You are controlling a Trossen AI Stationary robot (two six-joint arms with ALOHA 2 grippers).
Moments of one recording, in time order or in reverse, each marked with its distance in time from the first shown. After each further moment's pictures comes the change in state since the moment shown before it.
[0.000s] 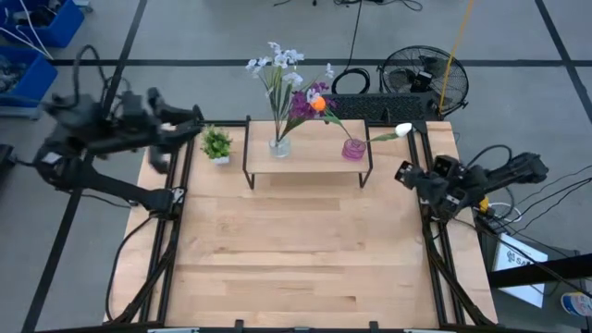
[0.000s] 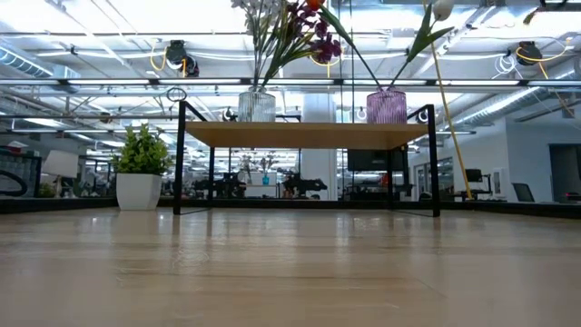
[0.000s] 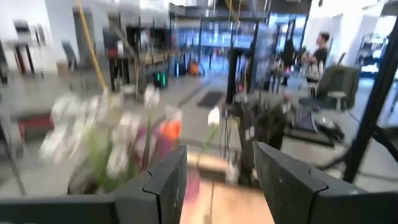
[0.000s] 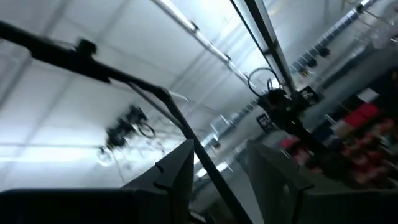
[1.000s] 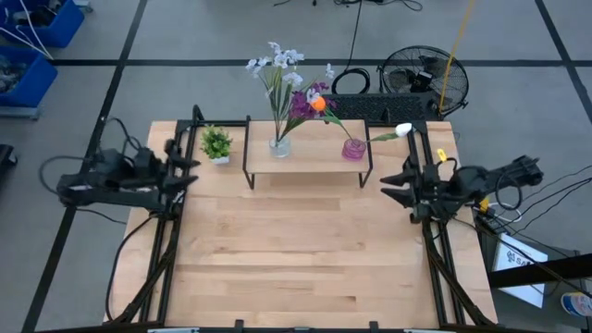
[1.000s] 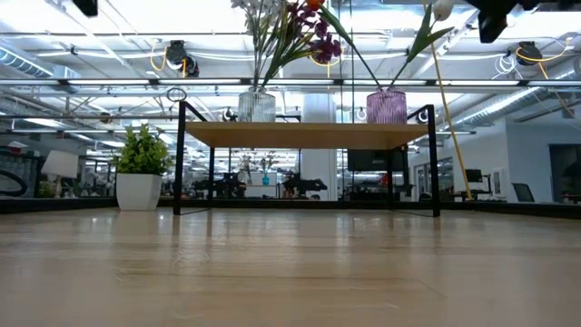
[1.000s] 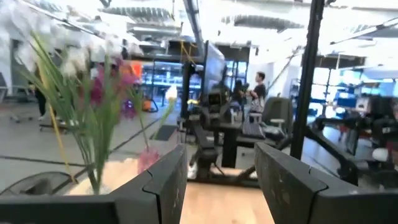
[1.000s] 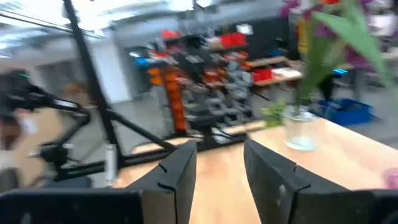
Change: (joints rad) left arm -0.002 -0.744 -1.021 0.464 0.216 -0.017; right arm 0.000 -0.169 0.201 -1.084 0.208 -0.413
